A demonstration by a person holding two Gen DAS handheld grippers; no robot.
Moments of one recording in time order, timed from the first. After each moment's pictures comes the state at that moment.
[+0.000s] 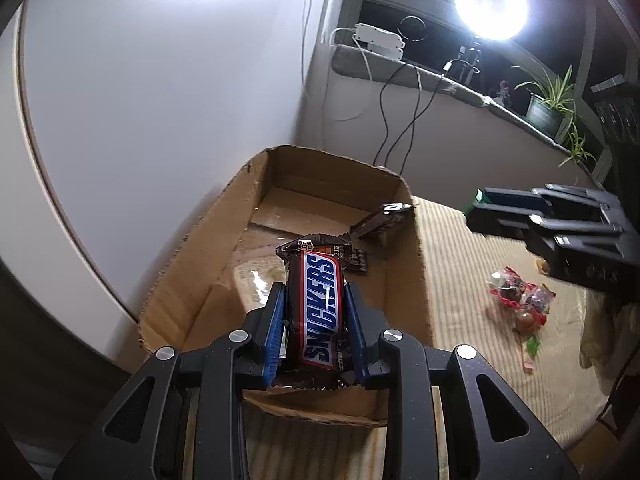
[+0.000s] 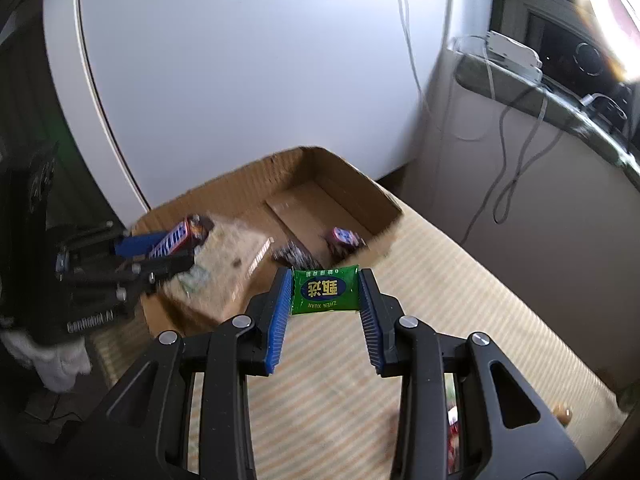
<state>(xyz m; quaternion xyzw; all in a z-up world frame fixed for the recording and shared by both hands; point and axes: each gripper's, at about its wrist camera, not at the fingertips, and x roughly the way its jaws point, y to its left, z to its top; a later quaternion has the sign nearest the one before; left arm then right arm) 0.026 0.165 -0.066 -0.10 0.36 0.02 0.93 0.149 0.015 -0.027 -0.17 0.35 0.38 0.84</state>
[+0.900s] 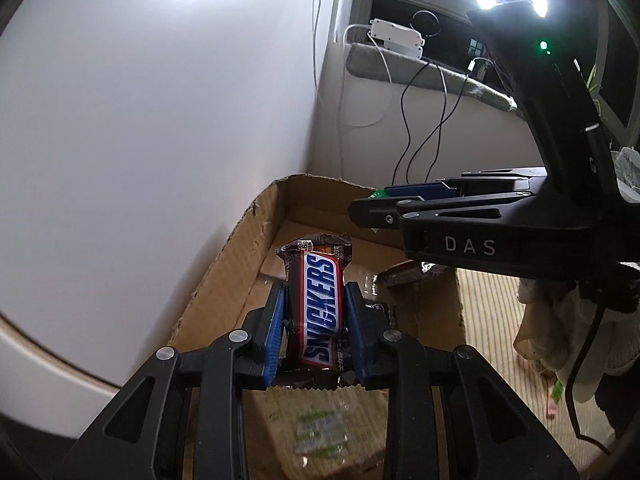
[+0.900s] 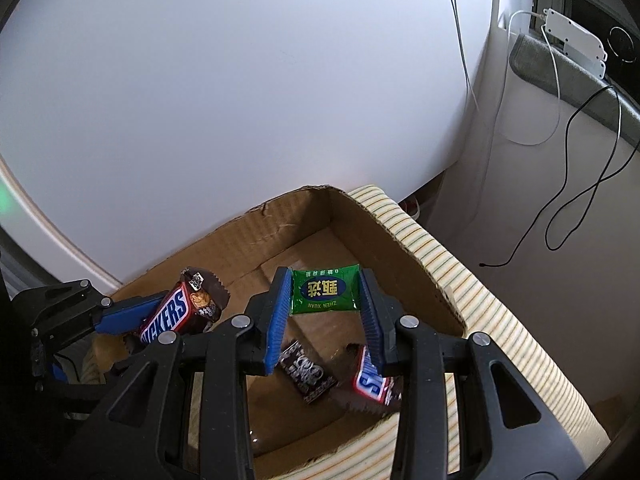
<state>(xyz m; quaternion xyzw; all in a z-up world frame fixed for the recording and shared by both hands) 0.085 0.174 -0.066 -0.08 0.37 0.04 0.92 0.247 0.106 -0.058 -0.16 0.40 0.41 0.80</state>
